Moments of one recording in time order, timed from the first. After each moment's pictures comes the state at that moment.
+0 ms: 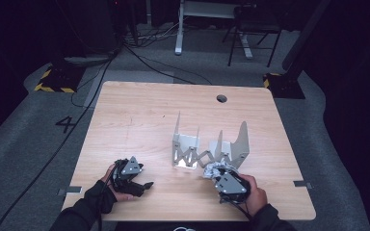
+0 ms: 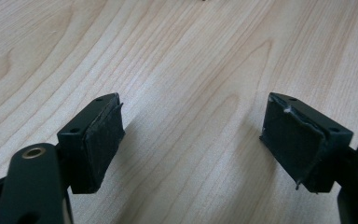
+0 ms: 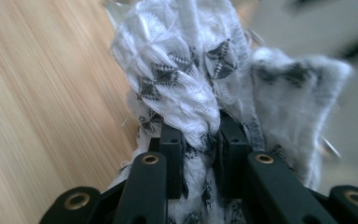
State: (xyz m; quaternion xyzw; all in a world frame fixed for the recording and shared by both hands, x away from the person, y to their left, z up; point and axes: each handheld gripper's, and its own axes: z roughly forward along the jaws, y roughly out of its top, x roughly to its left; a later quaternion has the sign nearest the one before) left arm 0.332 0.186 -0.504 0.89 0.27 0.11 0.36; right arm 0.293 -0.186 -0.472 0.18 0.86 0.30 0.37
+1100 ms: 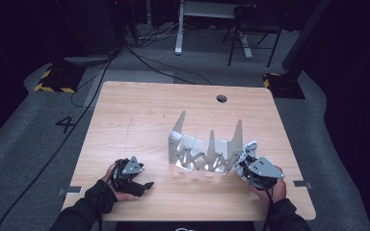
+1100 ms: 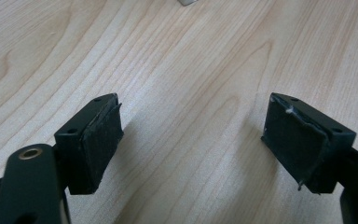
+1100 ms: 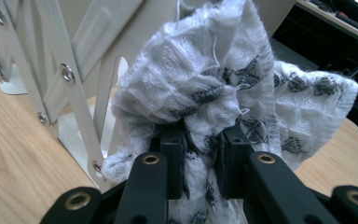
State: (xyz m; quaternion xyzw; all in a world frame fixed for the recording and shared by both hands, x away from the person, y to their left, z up) left arm 0.333 0.185 -0.504 0.89 0.27 0.10 0.36; right arm 0.326 -0.251 -0.457 0.29 0.79 0.39 0.38
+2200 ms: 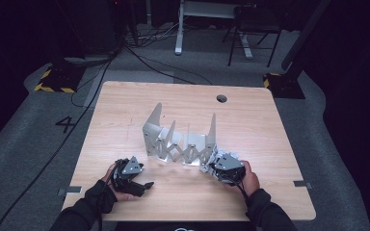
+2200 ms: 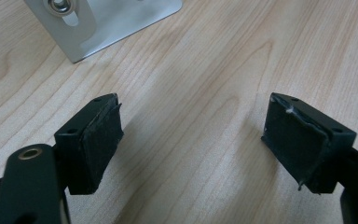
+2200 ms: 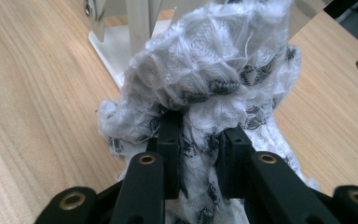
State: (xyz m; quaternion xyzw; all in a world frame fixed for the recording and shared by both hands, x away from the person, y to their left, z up) left arm 0.333 0.185 -0.504 0.89 0.27 0.10 0.36; right arm 0.355 -0.181 -0.489 0.23 0.87 0.33 0.29
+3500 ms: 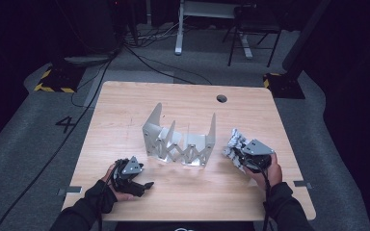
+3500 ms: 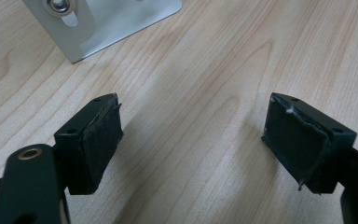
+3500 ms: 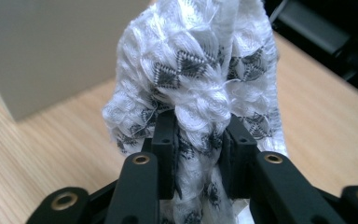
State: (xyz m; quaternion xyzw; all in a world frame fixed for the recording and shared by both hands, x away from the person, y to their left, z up) left arm 0.333 0.185 -0.504 0.89 0.27 0.11 0.36; right arm 0.381 -0.250 -0.458 0.31 0.83 0.34 0.33
